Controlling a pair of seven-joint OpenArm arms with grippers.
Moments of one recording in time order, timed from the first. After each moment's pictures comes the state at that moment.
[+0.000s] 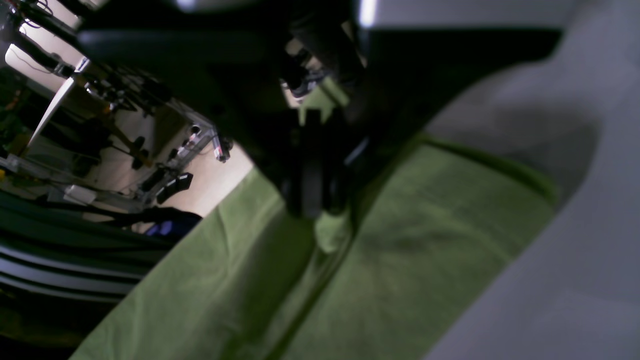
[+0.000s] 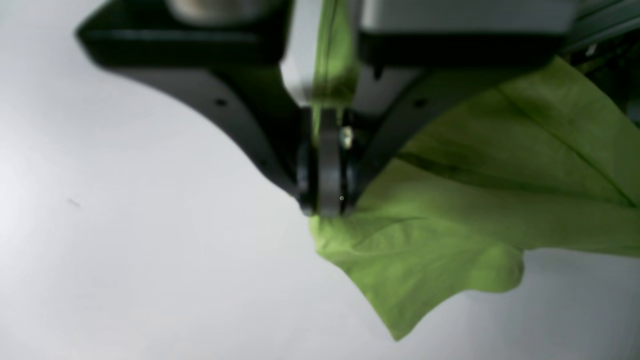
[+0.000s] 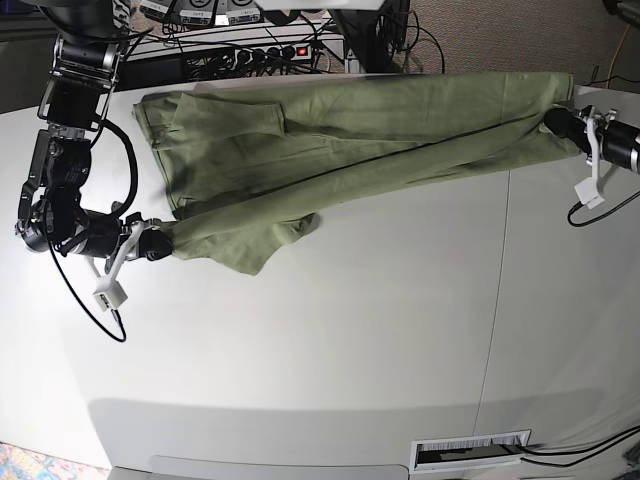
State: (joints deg) left arm 4.2 -51.7 7.3 70.1 -83.9 -43.3 81.4; right arm 14.8 27.0 15.2 77.4 50.3 37.4 -79.0
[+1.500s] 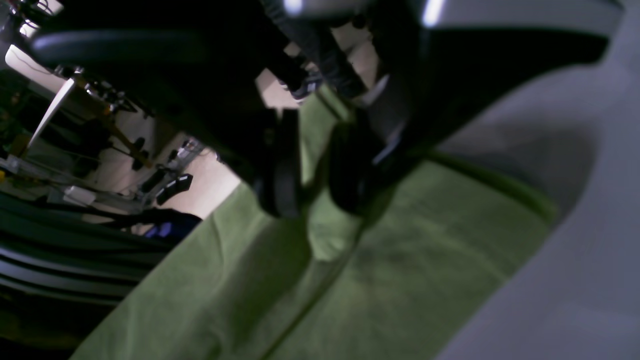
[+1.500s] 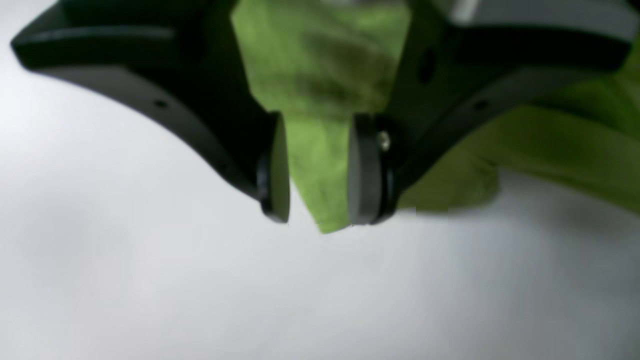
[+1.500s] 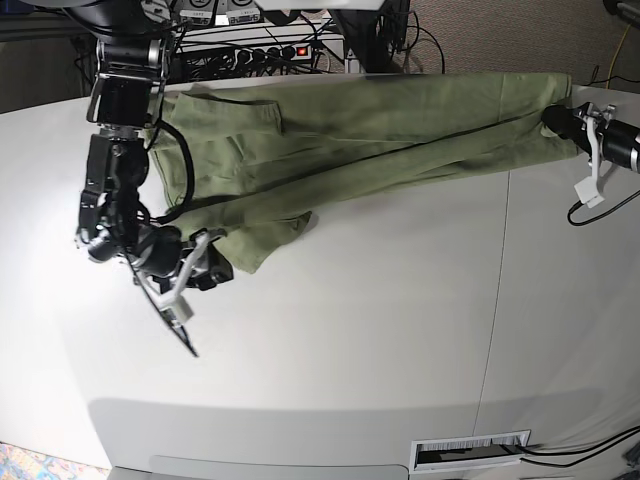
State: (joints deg) left arm 4.2 -51.7 7.3 70.0 -83.9 -43.3 81.6; right arm 14.8 16.0 5.7 82.3 27.2 39.0 -58.2
